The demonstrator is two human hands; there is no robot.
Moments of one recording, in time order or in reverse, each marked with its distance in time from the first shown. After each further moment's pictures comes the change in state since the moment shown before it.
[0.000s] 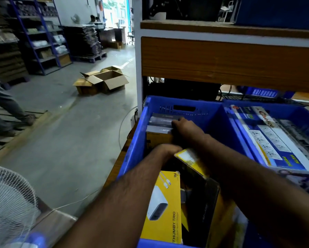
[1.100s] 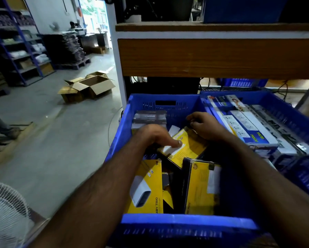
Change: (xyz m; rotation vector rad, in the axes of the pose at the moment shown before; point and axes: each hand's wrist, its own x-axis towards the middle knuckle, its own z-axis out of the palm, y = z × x) left_hand -0.027 0.035 0.001 0.917 -0.015 0.026; right_hand -0.113 0.063 -0.038 0.634 0.196 0.205
